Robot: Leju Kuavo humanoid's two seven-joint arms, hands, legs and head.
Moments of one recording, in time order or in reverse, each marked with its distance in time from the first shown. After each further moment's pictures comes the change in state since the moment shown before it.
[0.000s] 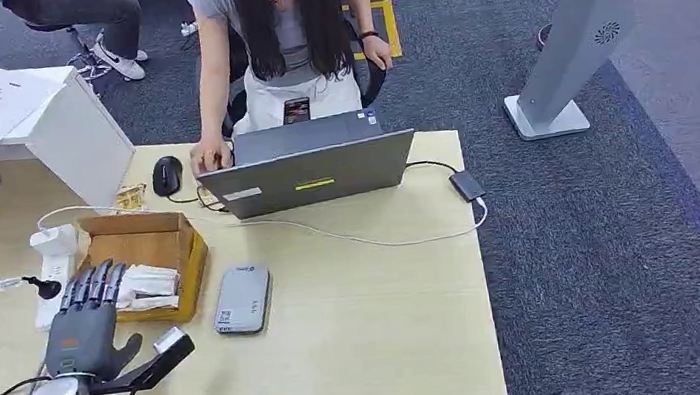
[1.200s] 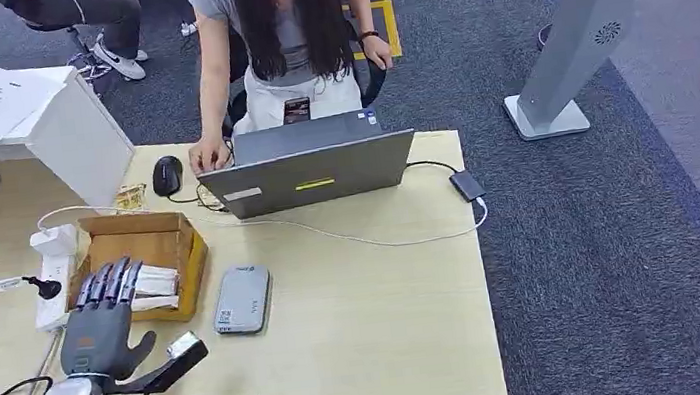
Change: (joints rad) left arm 0.004 -0.006 -0.046 0.000 -0.010 0.048 -0.021; right arm 0.000 0.000 0.004 0.000 -0.018 -0.010 -0.002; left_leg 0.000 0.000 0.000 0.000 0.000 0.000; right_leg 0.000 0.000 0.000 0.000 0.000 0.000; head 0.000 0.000
